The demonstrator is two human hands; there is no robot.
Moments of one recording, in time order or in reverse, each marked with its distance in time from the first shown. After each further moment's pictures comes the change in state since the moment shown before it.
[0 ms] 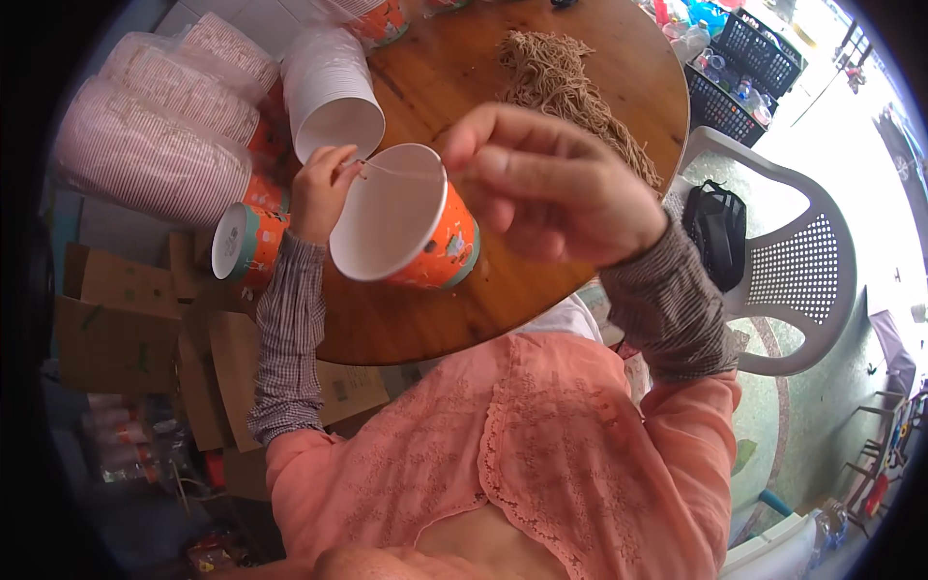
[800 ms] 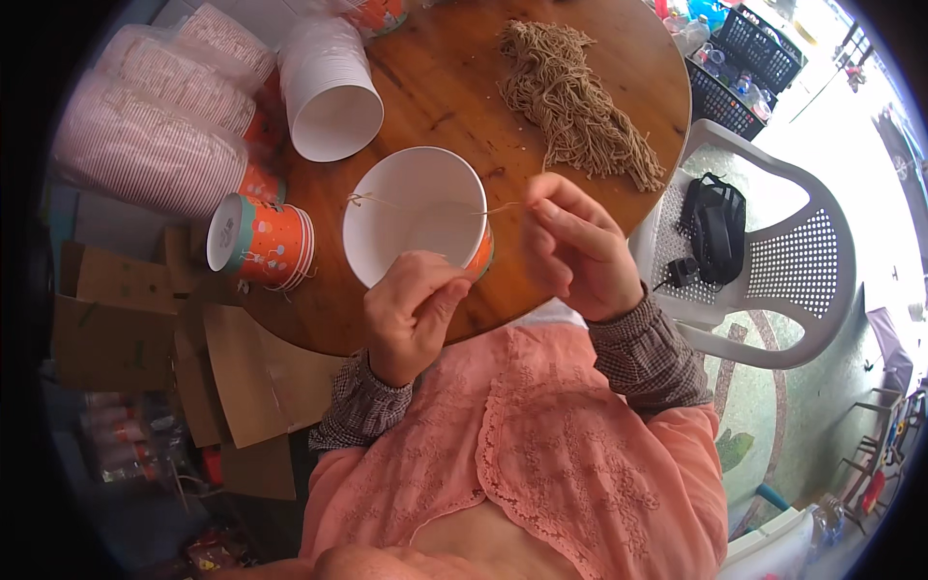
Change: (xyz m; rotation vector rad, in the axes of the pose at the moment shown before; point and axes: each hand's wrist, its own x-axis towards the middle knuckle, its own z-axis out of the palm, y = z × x) left_hand -0.087 0.164 -0.001 -0.472 -0.014 0.094; right_hand -0.045 0.078 -0.016 0.237 0.323 -0.213
